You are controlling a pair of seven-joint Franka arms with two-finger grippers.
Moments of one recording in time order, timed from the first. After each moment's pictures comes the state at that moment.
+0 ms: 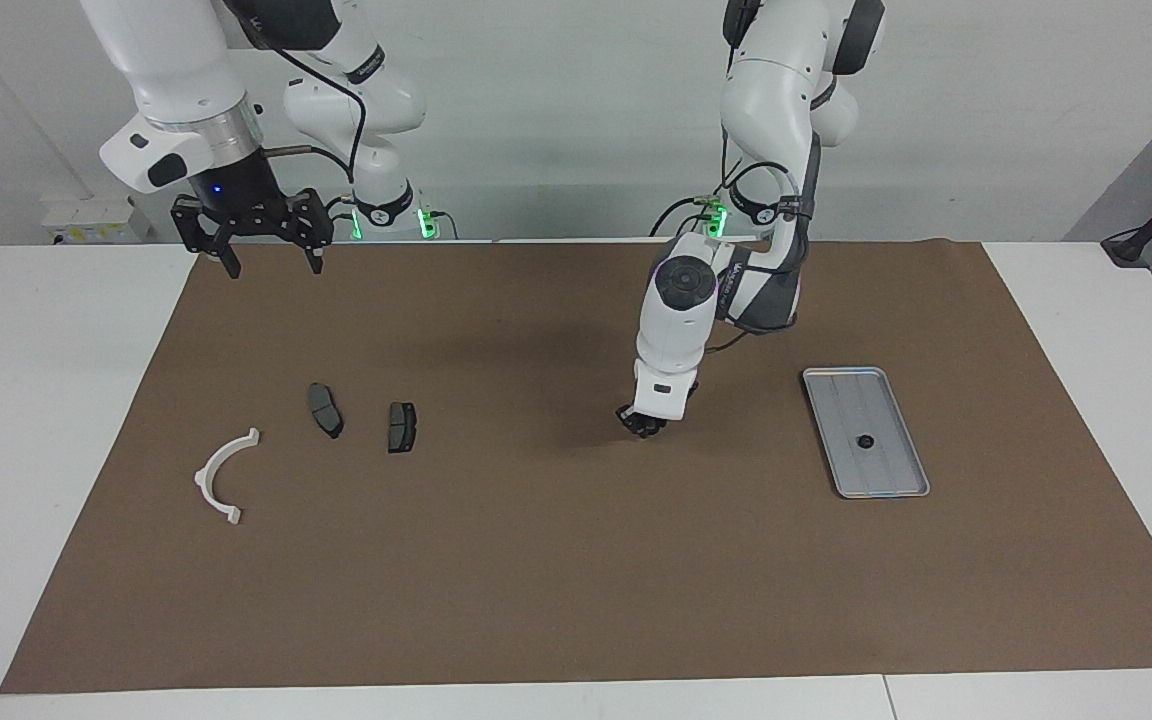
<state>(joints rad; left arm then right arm) -0.57 0.44 0.02 -1.78 -0.02 2.22 -1.00 0.06 -0.06 0.00 -1.63 -0.02 1.62 0.01</state>
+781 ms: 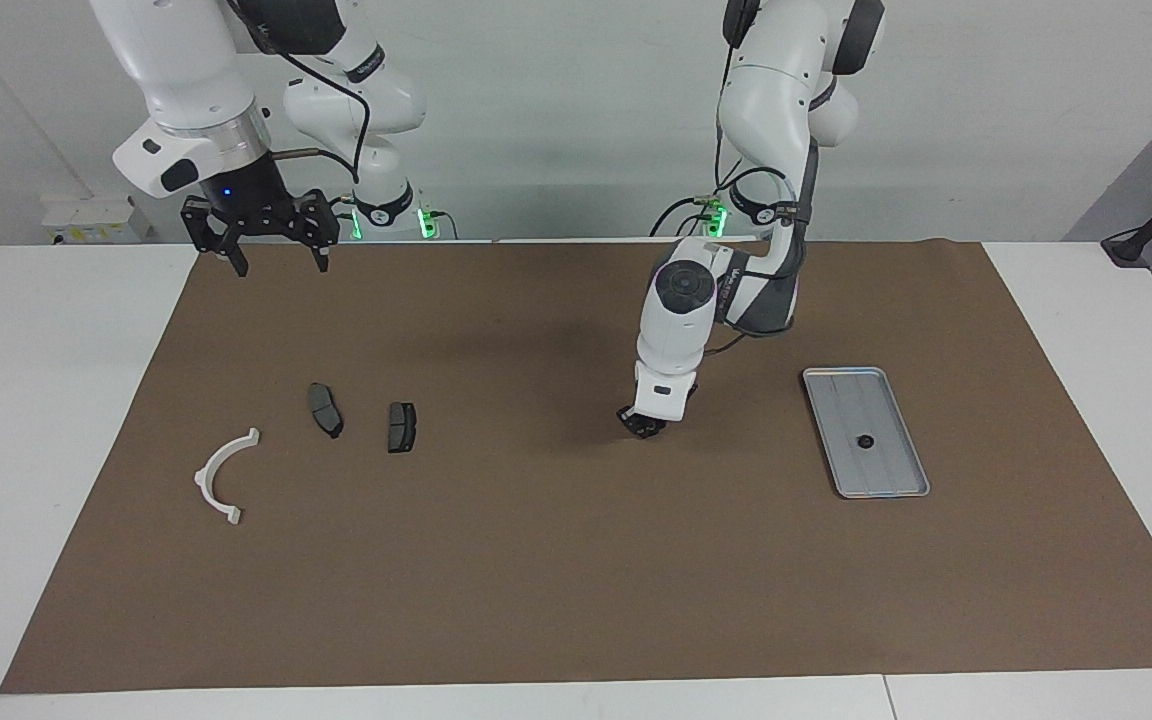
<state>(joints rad) -0.57 0.44 0.02 -1.82 -0.02 2.27 -1.00 0.06 -0.08 0.01 -1.68 -0.02 1.62 0.01</state>
